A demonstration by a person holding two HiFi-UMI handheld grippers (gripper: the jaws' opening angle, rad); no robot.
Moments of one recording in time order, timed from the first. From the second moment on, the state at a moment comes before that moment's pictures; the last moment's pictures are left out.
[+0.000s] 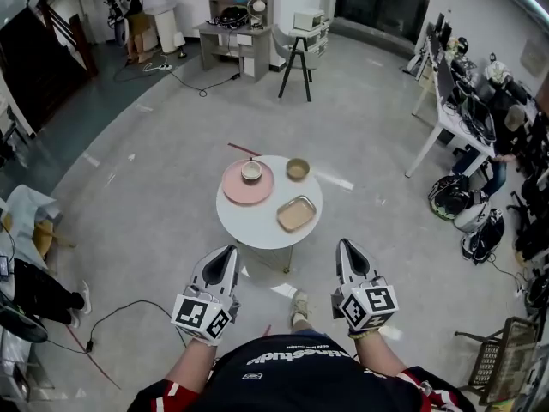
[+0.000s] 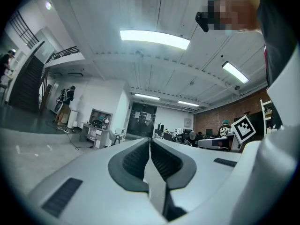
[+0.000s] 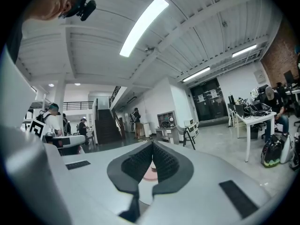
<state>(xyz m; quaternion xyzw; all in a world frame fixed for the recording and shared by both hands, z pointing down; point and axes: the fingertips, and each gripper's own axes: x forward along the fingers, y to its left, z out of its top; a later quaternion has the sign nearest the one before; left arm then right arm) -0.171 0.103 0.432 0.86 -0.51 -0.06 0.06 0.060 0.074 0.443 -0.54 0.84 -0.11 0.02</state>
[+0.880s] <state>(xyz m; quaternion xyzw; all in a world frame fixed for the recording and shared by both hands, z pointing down) -0.045 -0.146 0.407 0.85 -0.53 -0.03 0.05 0.174 -0.182 0.431 -0.50 0.86 -0.13 0.04</state>
